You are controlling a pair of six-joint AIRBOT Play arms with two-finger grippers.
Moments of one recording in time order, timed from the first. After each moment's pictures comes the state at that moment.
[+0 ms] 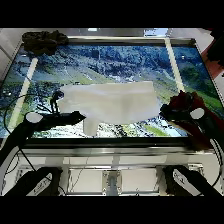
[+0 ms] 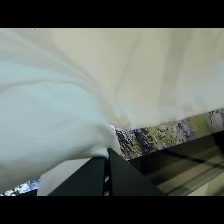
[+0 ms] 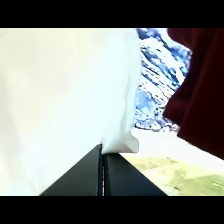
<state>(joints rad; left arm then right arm) -0.07 -0.94 0.55 0.63 -0.87 -1.21 -0.17 -0.99 0.62 -1.05 0.79 1.64</state>
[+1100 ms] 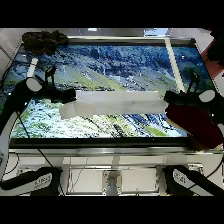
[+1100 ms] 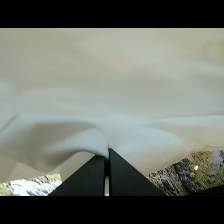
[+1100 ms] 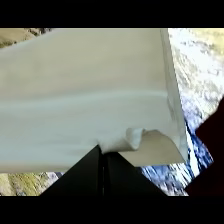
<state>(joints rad) -0.07 -1.29 1.13 1.12 -1.04 -1.54 -0.17 -1.13 0.95 -1.10 0.89 1.48</state>
